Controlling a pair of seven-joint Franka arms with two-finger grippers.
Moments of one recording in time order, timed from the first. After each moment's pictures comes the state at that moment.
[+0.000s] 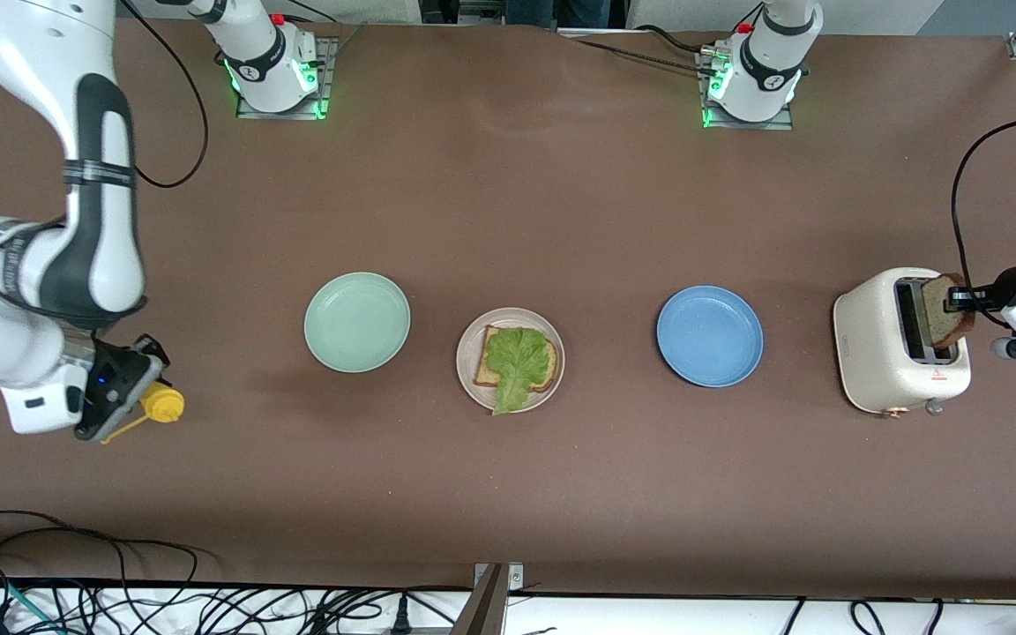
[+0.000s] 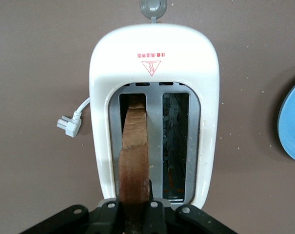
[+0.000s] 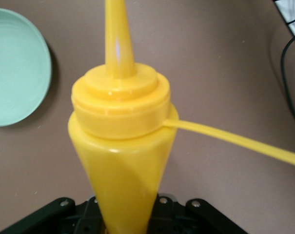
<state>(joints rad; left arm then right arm) 0.36 0.33 -0.08 -1.71 0.11 1.85 0.26 0.35 0.60 -0.54 -1.48 0.46 1.95 -1.32</state>
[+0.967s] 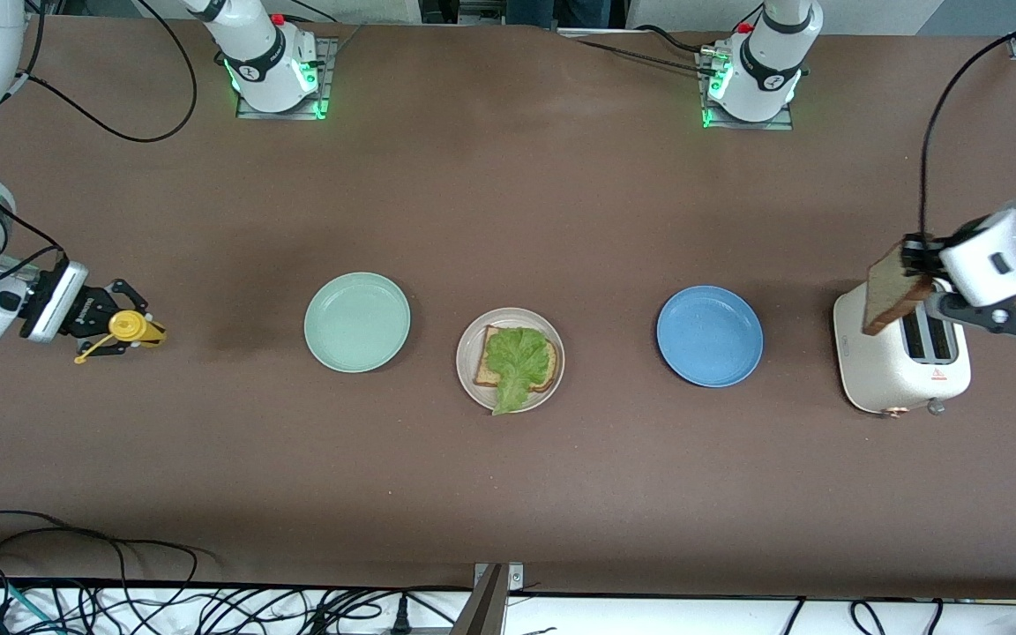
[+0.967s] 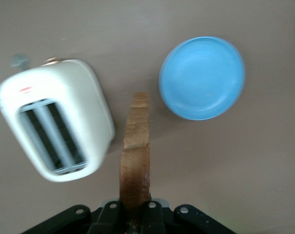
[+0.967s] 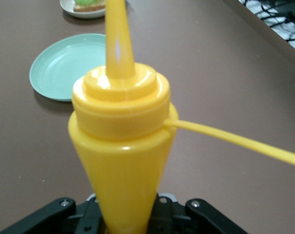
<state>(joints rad) 0.19 0.27 -0.27 -1.46 0.08 1.46 0.23 0.11 0.54 -0.53 -1.89 1.08 1.90 -2.27</state>
